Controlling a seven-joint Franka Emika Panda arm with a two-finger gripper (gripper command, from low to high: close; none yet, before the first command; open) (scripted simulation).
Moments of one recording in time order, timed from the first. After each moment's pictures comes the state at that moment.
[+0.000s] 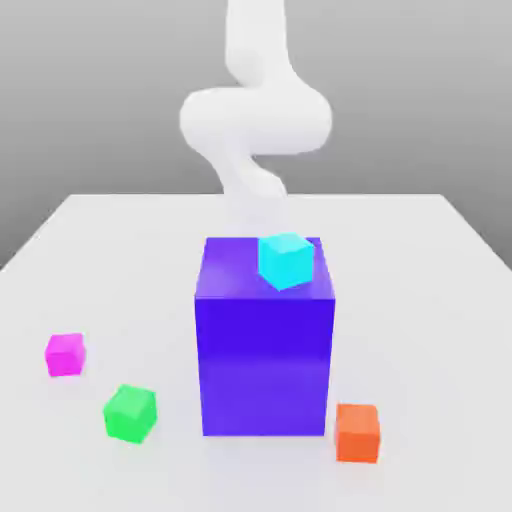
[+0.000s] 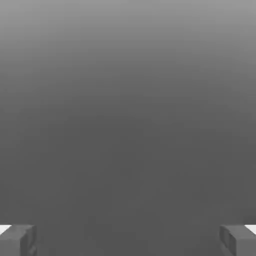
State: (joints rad) arm -0.01 -0.72 -0.07 -2.35 -0.02 2.35 0.72
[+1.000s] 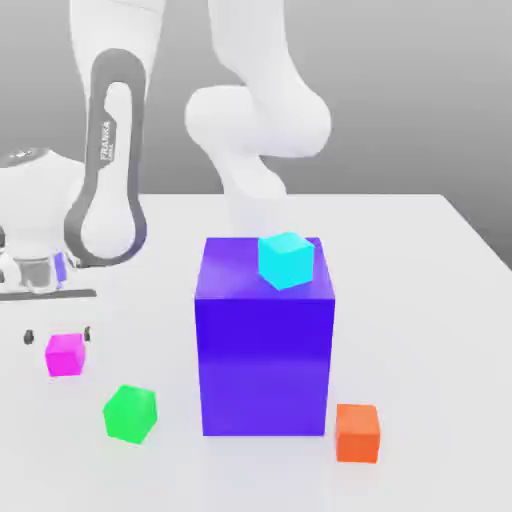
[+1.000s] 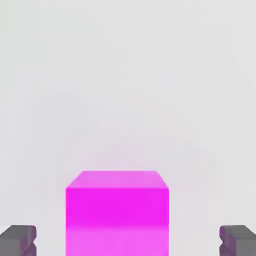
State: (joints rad) arm -0.50 0.31 -0.28 -2.71 0.57 2.99 -0.65
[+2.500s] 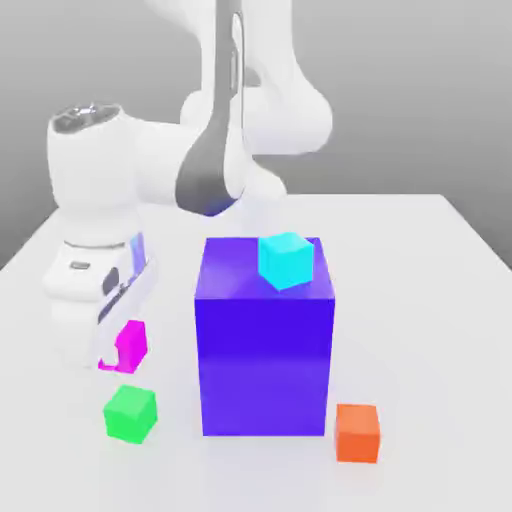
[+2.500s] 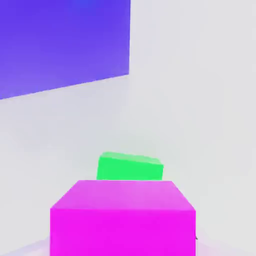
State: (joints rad) arm -0.03 -0.02 -0.40 -2.72 -0.01 2.71 -1.04
